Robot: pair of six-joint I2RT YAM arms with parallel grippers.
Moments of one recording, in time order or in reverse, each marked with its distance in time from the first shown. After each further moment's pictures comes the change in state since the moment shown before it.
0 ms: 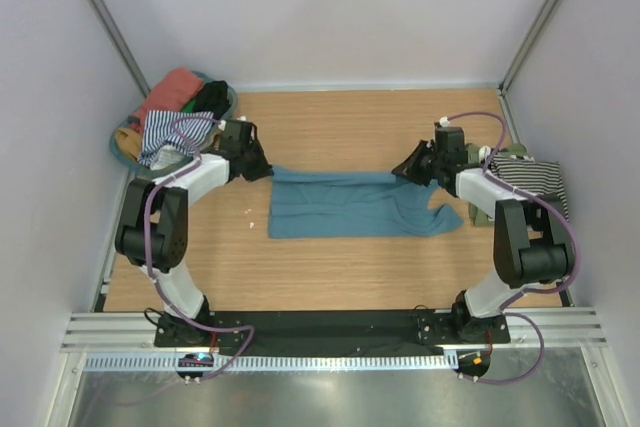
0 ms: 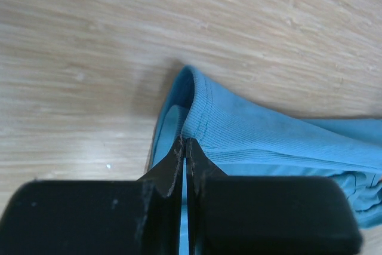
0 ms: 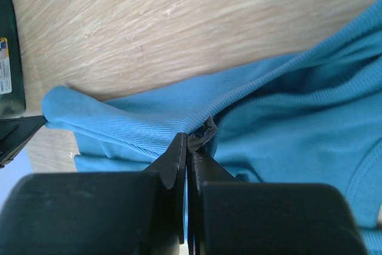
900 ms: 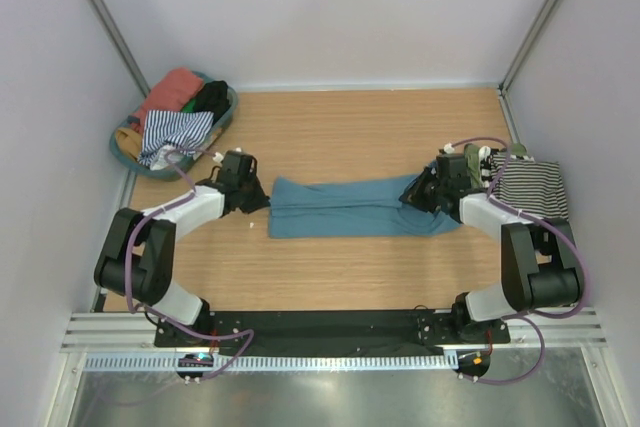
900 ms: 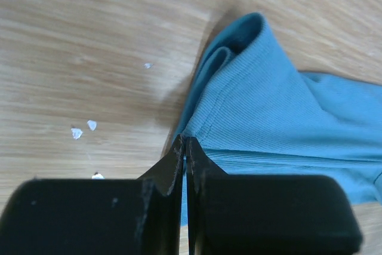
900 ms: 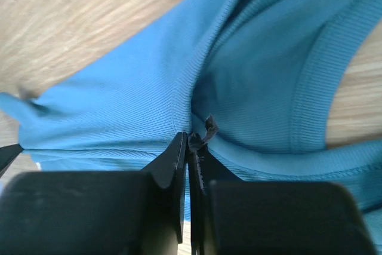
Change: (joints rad) left arm -0.063 -0.227 -0.306 0.018 -0.078 -0.098; right arm 0.008 -0.156 -0.224 -0.014 0.079 -0.002
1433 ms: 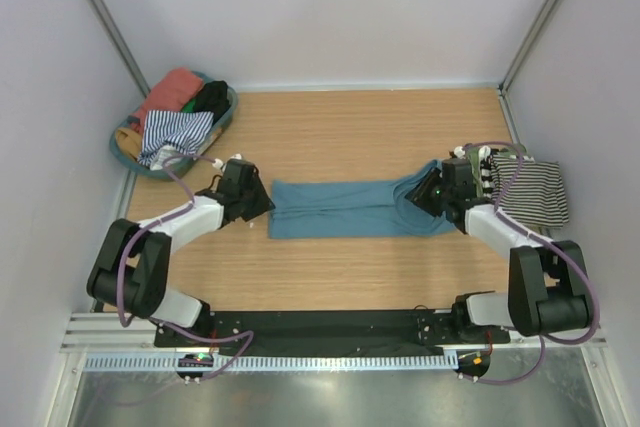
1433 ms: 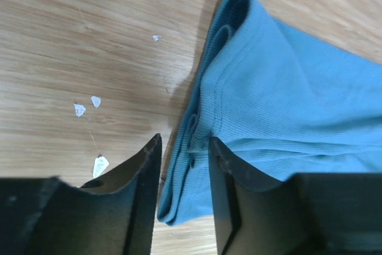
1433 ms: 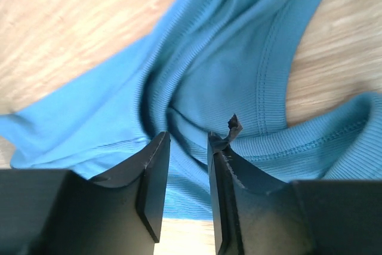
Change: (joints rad) left arm -0.042 -0.047 -0.097 0.051 -0.042 -0.026; right arm 0.002 -0.102 -0.079 -0.005 0.111 0.019
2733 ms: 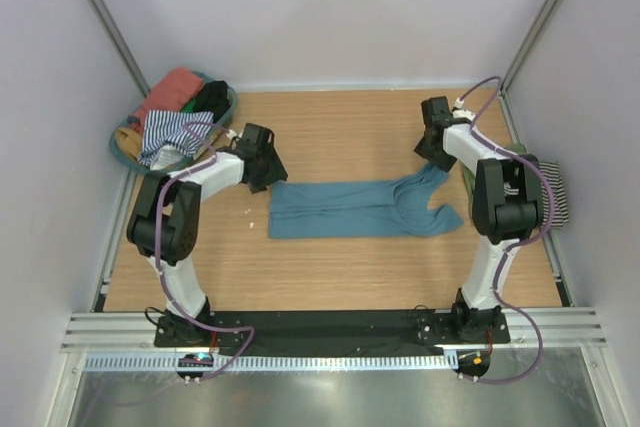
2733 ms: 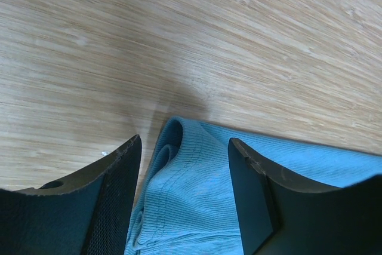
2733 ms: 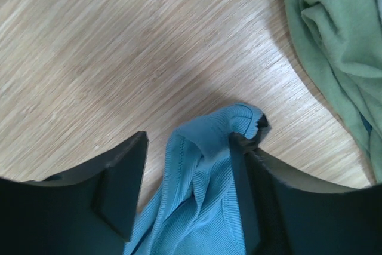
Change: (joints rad) left arm 0.020 0.341 0.441 -0.183 -0.030 0.006; right arm 0.000 0.576 0.798 -0.510 0.528 0.030
